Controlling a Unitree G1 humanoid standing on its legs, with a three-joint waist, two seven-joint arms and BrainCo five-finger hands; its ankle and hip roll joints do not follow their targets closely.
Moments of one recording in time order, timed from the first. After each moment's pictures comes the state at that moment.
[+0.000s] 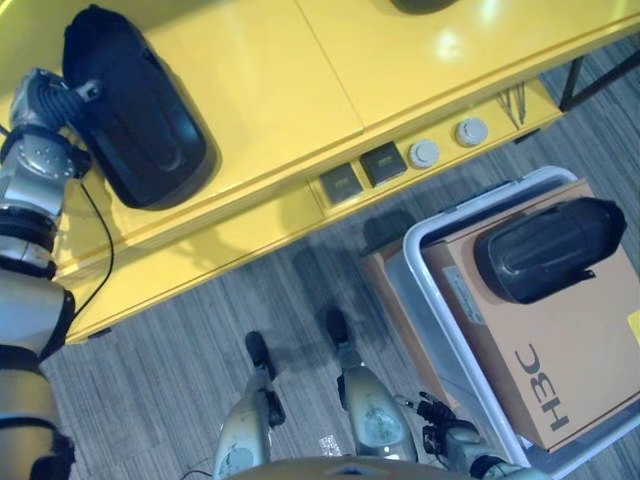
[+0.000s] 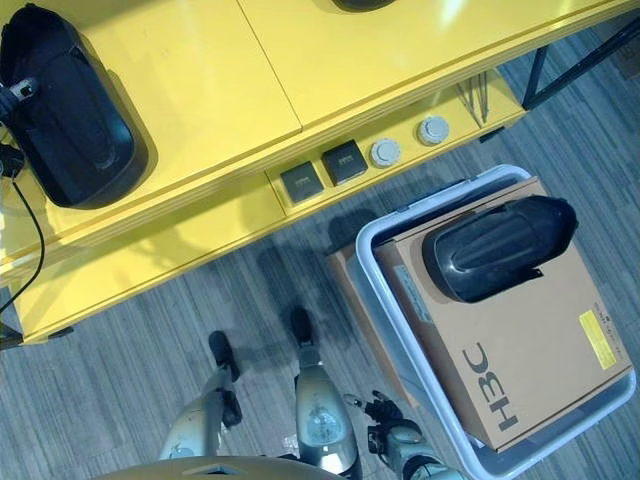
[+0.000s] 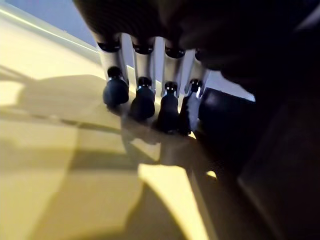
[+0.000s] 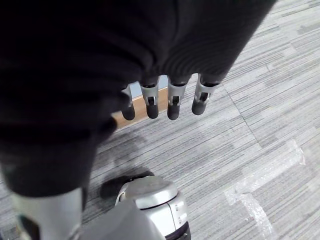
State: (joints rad) left arm -1.16 0.89 -0.53 1.13 -0.09 -0.08 0.24; right arm -0.12 -0.28 0.25 1.24 0.37 -0.10 -0.02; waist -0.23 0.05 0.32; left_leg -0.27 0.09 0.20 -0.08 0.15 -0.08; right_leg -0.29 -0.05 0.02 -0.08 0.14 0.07
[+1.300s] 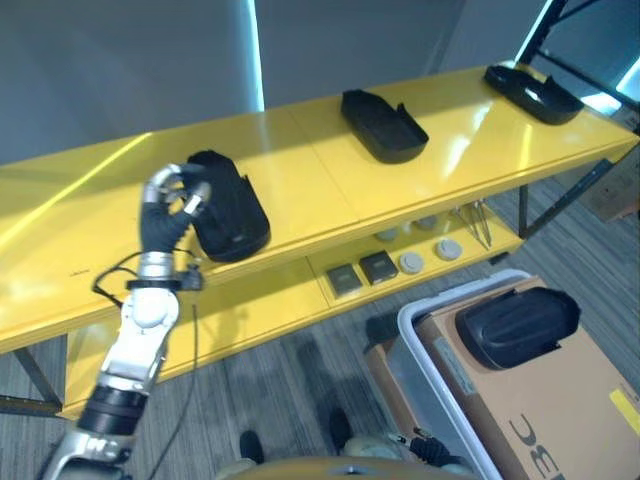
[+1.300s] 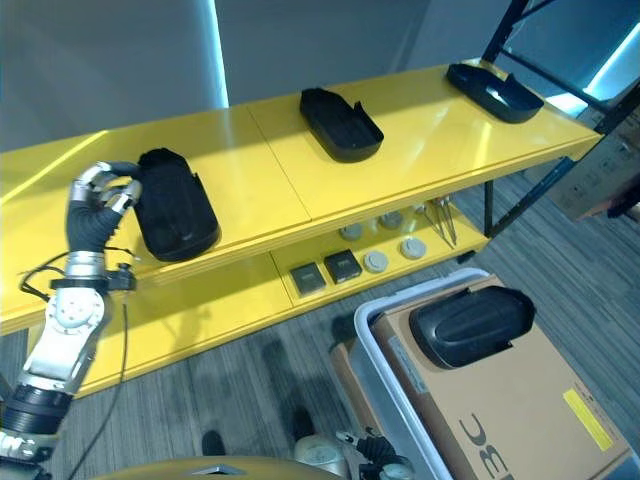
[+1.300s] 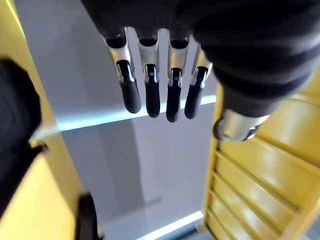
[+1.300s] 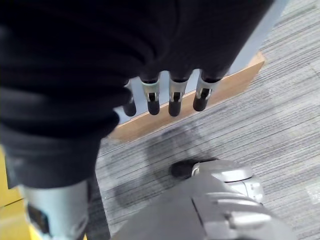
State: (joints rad) left arm -0.13 0.44 -0.19 -0.14 -0.22 -0.29 0.21; right arm 0.03 -0.21 0.19 1.20 0.23 -0.08 -0.03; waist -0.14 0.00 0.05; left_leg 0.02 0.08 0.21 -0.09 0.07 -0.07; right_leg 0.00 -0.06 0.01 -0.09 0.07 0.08
